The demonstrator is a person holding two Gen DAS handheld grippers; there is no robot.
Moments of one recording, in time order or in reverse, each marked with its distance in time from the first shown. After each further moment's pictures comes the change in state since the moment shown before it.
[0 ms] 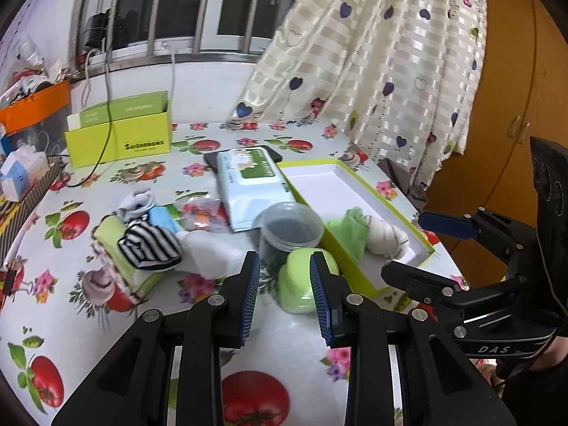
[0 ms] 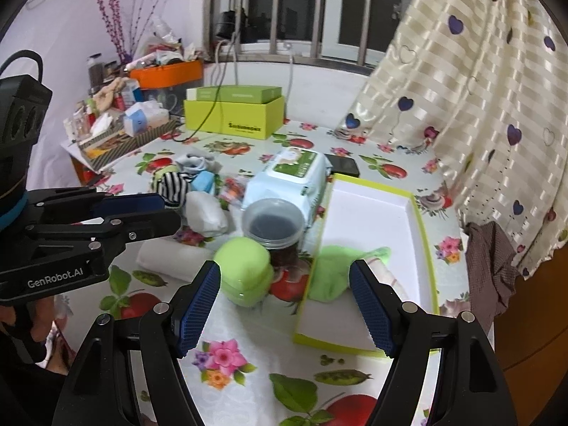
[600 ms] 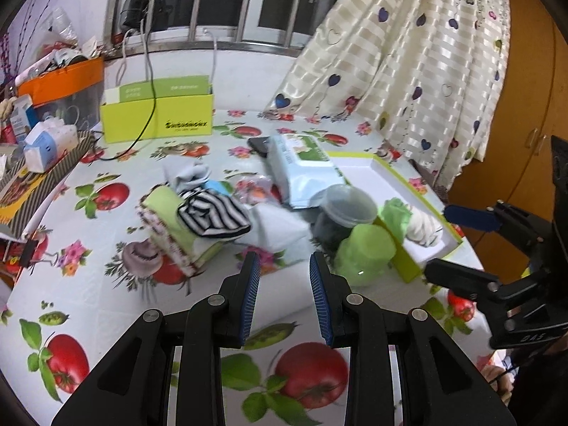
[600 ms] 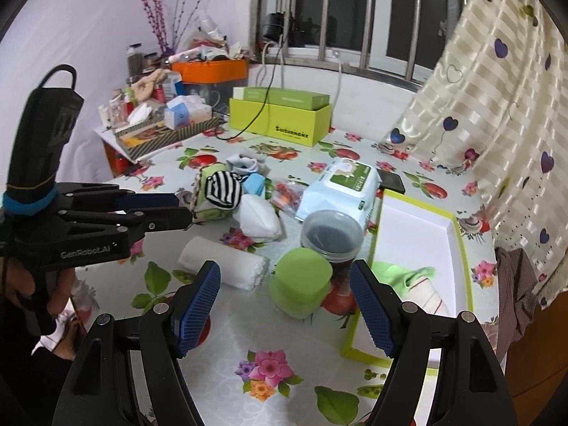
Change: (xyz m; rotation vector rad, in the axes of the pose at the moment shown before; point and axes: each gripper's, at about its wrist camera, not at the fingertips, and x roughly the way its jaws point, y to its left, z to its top) left arm -0.015 0.056 -0.024 -0.065 0.017 0.063; right arm 0.004 0.038 0.002 -0.097 -0.022 0.119
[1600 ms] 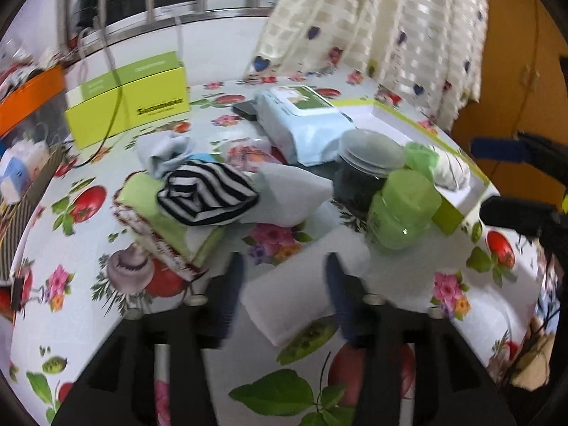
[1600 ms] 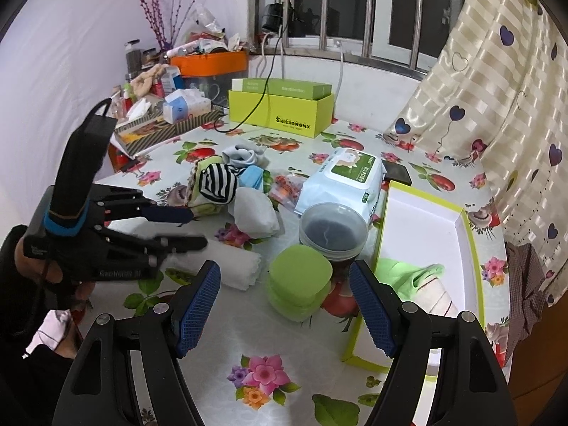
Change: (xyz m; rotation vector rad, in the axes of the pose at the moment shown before) left arm 0.056 0.007 -0.009 0.208 0.129 -0.026; right arm 0.019 -0.005 -0.001 0.015 0.028 0.016
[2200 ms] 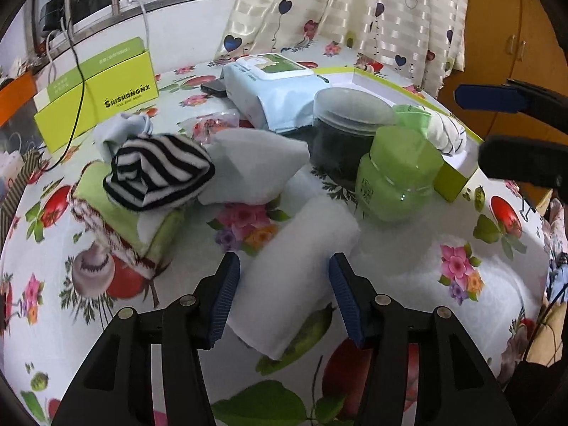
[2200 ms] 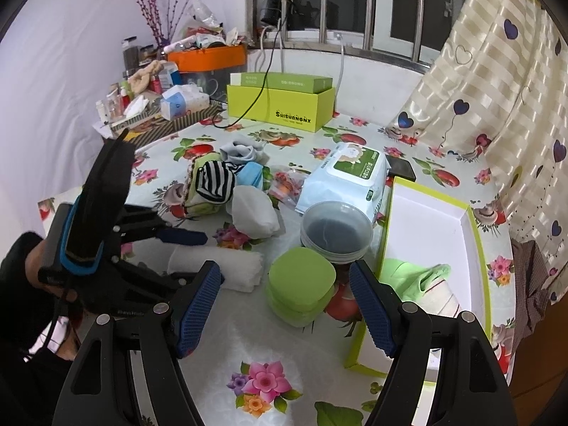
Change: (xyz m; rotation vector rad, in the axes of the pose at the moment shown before) left arm 0.028 -0.015 -0.013 0.057 0.071 -0.033; right arm 0.010 -0.004 0.006 0.018 0.028 0.010
